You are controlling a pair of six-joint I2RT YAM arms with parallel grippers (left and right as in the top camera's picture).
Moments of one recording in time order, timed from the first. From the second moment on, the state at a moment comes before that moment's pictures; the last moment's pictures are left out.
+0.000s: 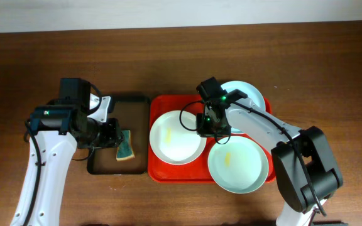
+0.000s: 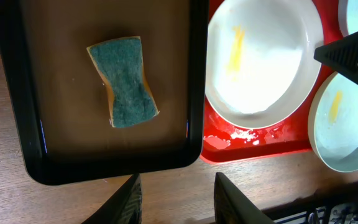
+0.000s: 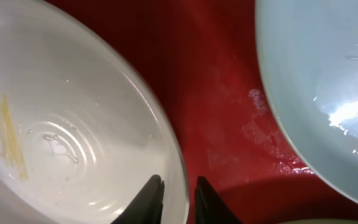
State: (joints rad) left arm -0.02 1.38 1.25 -1.25 0.27 -0.05; right arm 0.47 1.90 1.25 -0.77 -0.17 0.49
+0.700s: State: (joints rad) left arm -0.02 1.38 1.25 -1.24 0.24 -0.08; right arm 0.47 1.90 1.22 -0.75 -0.18 0.51
